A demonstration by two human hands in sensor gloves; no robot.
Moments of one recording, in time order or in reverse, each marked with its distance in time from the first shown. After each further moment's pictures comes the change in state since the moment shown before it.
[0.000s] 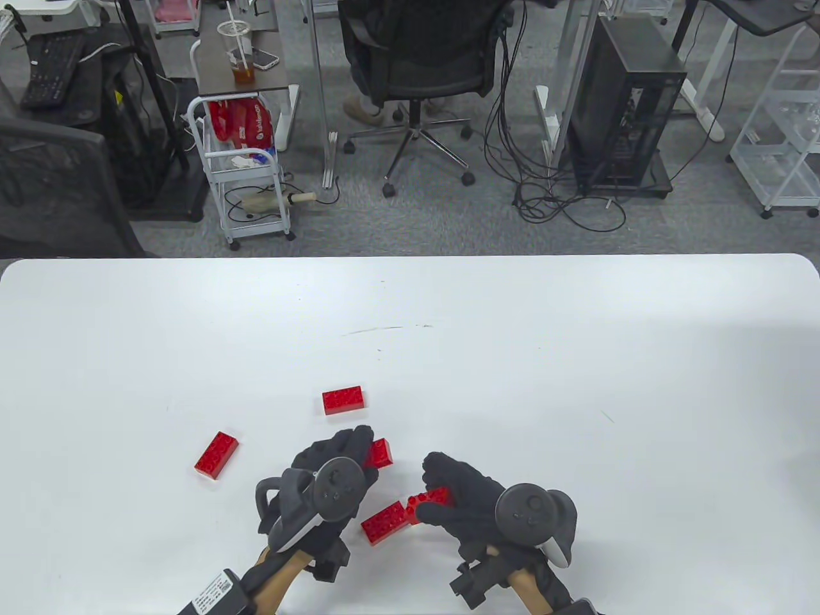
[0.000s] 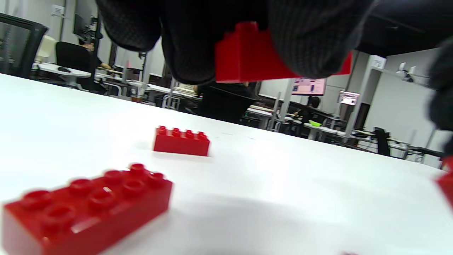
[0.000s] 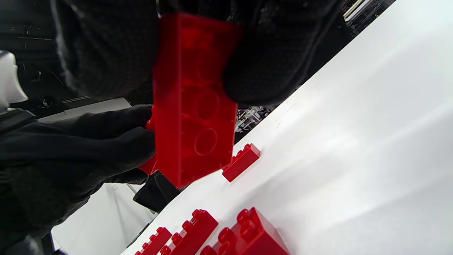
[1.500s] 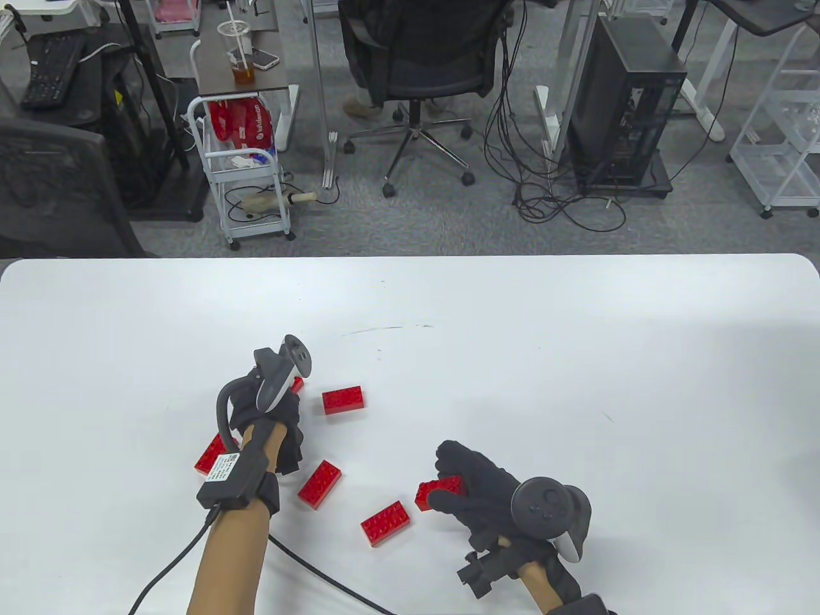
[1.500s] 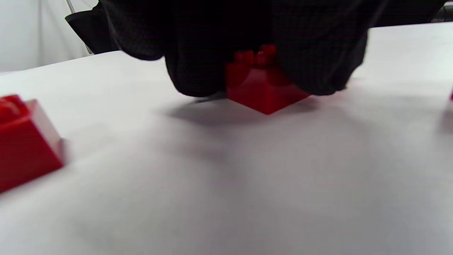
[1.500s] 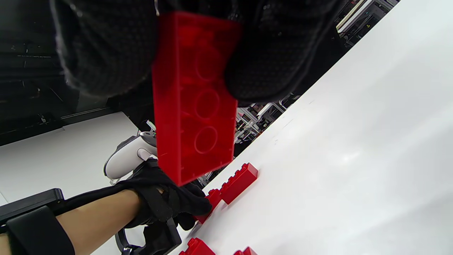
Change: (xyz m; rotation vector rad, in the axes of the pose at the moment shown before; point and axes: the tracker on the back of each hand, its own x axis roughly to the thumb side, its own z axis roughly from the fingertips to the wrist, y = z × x) left_hand -0.111 -0.046 -0.147 -0.303 0.599 -0.330; right_hand -0.007 -0.016 -0.003 -0.056 0.009 -0.028
